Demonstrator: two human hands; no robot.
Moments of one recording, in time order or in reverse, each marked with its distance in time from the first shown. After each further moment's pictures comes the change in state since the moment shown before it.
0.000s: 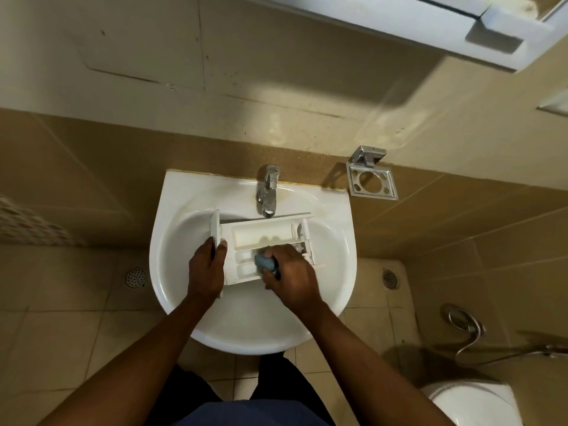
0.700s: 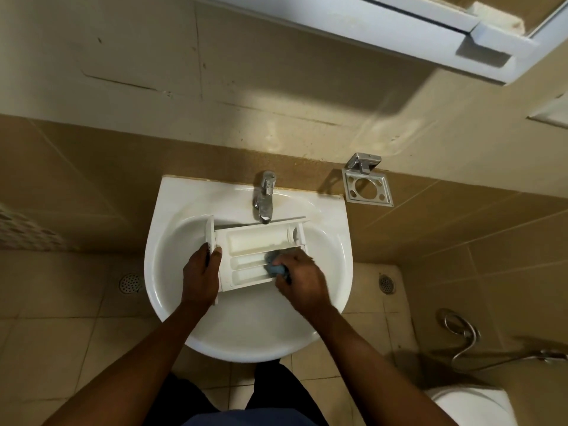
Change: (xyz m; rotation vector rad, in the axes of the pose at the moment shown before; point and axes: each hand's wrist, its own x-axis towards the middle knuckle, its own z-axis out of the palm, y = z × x) left_hand -0.001 0.002 -0.004 0.003 -0.005 0.022; right_hand -0.005 0.020 -0.020 -0.002 -0.009 0.011
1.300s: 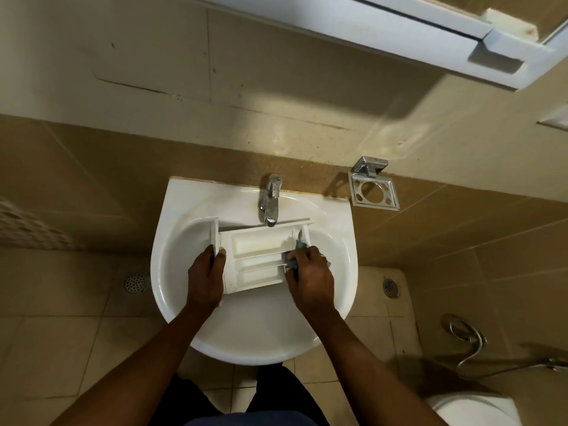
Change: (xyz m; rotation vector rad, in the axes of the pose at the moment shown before) left_hand -0.001 0.004 0.000 0.005 0.015 -0.009; right_hand 0.006 0.002 0.010 -0.165 0.144 0.179
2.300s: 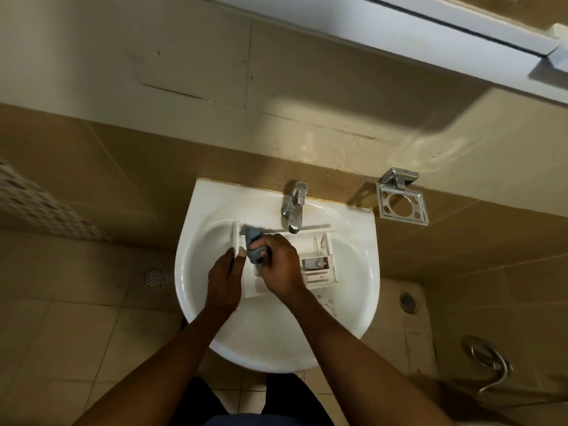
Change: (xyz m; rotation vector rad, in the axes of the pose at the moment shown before) left_hand 0.004 -0.004 -0.004 -0.053 0.013 -0.015; right_hand 0.047 -0.097 0.028 0.451 -0.064 -0.171
